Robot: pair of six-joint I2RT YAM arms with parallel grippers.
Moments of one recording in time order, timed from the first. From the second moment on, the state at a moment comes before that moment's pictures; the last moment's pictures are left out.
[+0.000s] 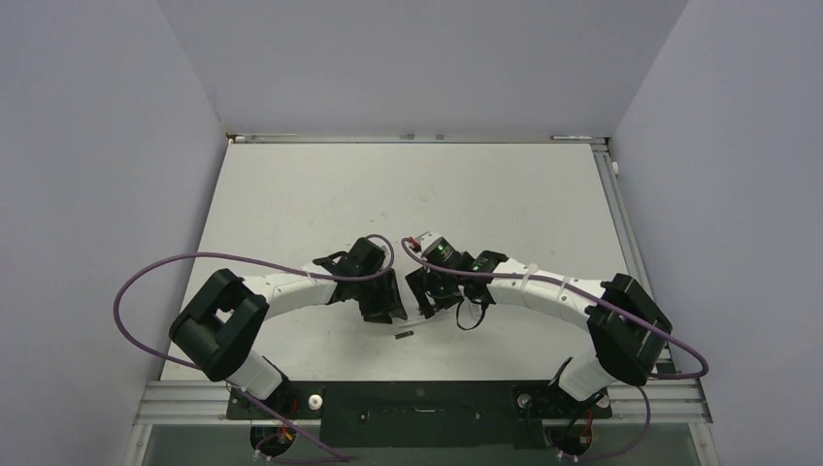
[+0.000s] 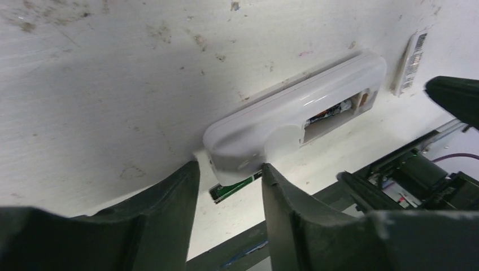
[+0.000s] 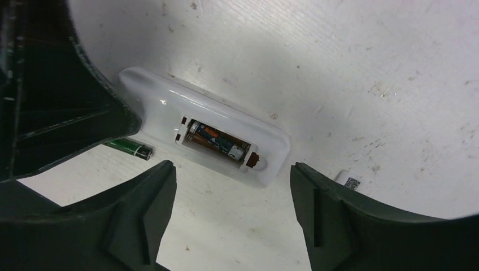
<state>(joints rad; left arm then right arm) -0.70 1.55 0.73 -0.28 0.31 -0.91 0.90 1.52 0.94 -0.49 0.05 0.33</state>
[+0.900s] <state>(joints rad) -0.51 0.90 0.66 -0.70 0.13 -0.83 0.92 1.61 0.97 -0.51 -0.30 -0.56</state>
